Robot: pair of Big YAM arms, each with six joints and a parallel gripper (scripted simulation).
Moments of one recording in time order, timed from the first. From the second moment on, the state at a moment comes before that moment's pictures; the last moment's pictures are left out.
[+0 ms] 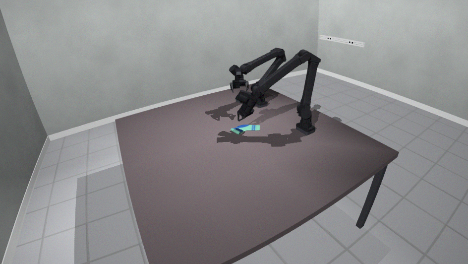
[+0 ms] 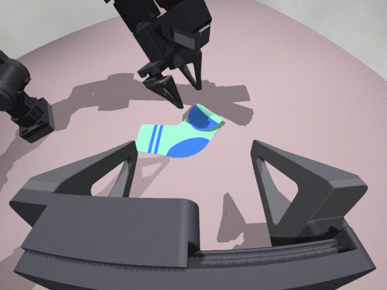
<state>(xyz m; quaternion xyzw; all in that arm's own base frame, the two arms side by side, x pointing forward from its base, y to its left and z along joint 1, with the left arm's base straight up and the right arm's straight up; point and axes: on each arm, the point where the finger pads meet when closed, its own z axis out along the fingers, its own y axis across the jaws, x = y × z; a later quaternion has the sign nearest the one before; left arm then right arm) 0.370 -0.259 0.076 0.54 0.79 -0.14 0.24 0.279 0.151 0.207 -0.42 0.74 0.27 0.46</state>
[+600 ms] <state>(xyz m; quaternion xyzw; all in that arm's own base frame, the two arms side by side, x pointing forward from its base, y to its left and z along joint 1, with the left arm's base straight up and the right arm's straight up) 0.366 -0.268 0.080 0.55 0.78 -0.18 0.25 0.275 0.152 0.294 -0.43 0.73 0.27 0.47</state>
